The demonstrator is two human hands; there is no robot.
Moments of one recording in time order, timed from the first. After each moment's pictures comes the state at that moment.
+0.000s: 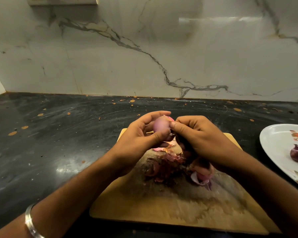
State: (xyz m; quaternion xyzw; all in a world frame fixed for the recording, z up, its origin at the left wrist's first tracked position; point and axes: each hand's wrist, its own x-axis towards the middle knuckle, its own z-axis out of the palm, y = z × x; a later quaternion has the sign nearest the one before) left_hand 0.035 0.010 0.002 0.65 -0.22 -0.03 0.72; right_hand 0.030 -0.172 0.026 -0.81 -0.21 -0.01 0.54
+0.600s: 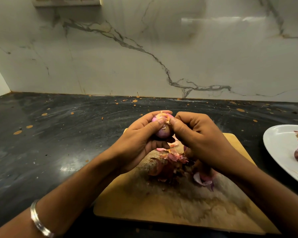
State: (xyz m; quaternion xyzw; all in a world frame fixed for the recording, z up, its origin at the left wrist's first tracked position) left_hand 0.036 0.013 0.007 0.57 -0.21 -0.11 0.78; right_hand 0.023 -0.157 0.028 -0.78 -0.29 -0.09 0.55
